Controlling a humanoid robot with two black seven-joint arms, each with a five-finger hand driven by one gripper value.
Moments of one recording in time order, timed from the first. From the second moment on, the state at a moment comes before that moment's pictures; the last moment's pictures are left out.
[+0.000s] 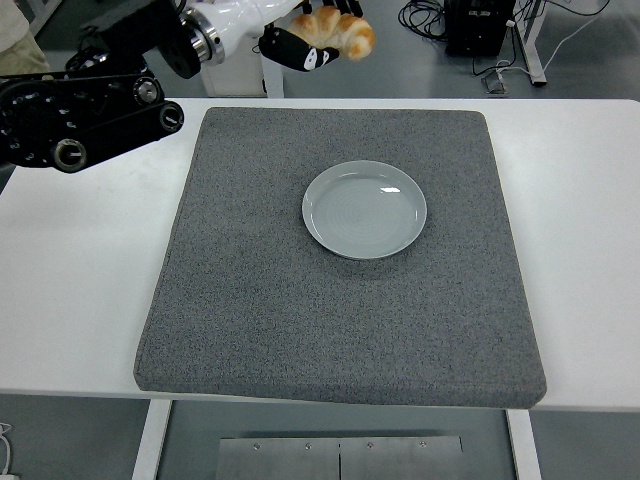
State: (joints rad) left arm -1.56 0.34 0.12 -1.06 1.02 0.31 -0.14; right arm -0.13 0.00 0.02 0.14 -0.10 0.03 0.41
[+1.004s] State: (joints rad) left arm -1.51 0.02 0.25 -0.82 1.03 0.32 -0.16; right arm -0.13 0.00 0.02 0.14 -0.10 0.03 0.41
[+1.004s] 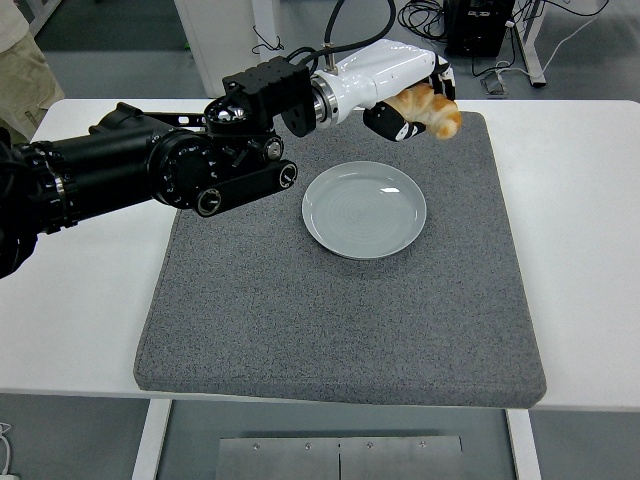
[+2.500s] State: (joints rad) left arm -1.27 0.00 0.31 -0.62 1.02 0.35 -0.22; right arm -0.13 0.00 0.02 0.14 -0.10 0.03 0.41
